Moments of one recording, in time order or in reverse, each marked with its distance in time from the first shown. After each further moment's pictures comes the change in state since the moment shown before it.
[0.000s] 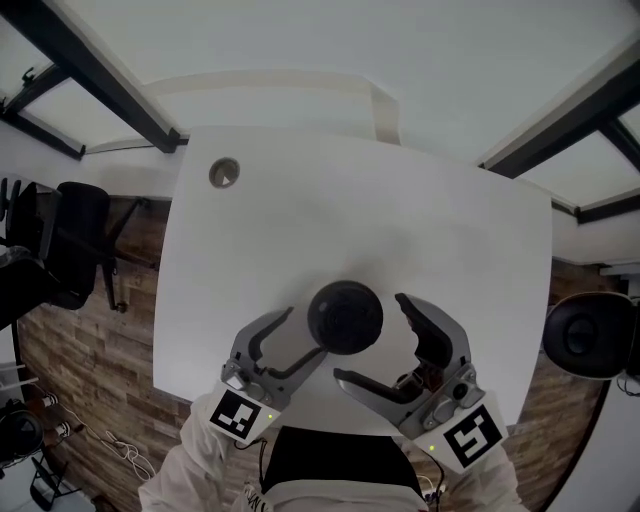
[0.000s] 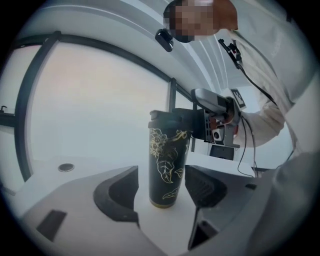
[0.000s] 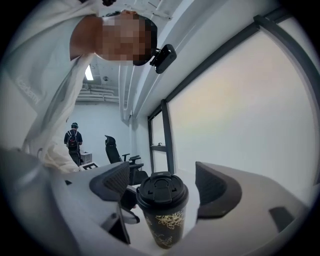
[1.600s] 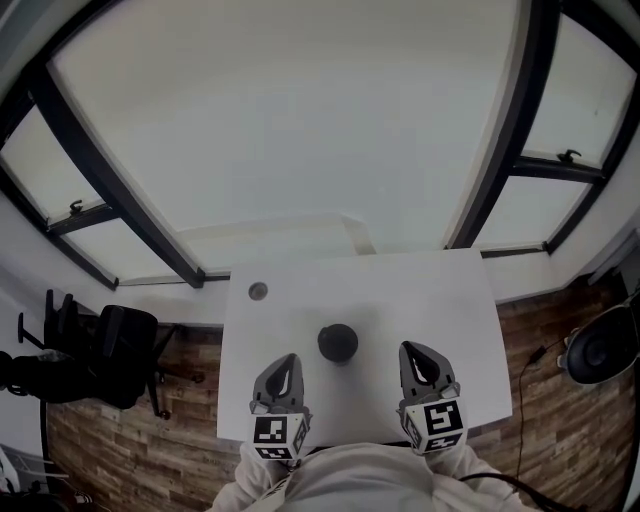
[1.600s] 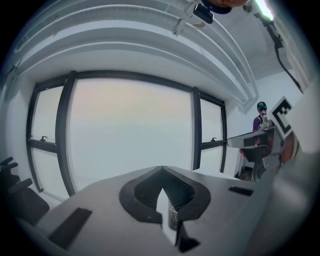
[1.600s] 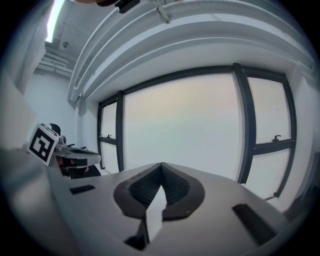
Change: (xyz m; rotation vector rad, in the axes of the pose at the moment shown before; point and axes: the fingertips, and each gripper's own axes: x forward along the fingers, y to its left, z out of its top) left arm -0.094 0.007 0.171 -0.096 -0.074 0.425; right arm -0.128 -0.006 0.091 -0.026 0.154 -0.670
